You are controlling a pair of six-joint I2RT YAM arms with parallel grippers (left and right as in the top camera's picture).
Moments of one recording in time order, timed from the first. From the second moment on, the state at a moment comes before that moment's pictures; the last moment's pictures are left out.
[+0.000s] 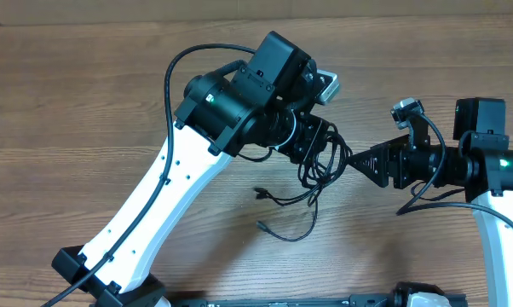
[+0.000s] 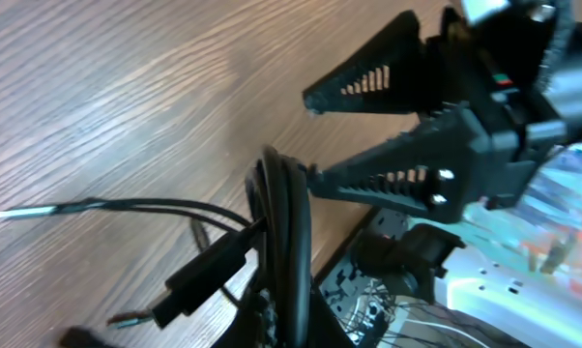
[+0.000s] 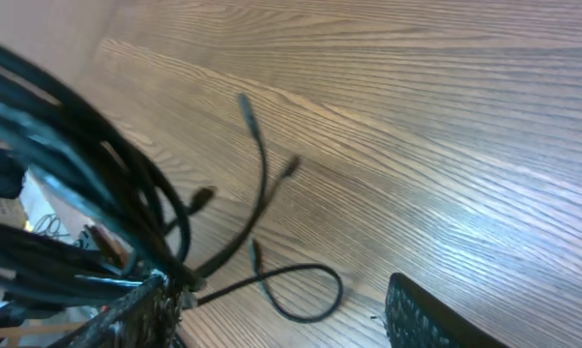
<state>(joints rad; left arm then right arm) -0.69 1.73 2.04 -1.32 0.48 -0.26 -0.10 1.20 1.18 -1.13 -0.80 -0.31</state>
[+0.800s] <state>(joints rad) -0.76 1.73 2.04 -1.27 0.58 -0.25 -0.10 1.20 1.18 -1.00 -0.80 -0.23</state>
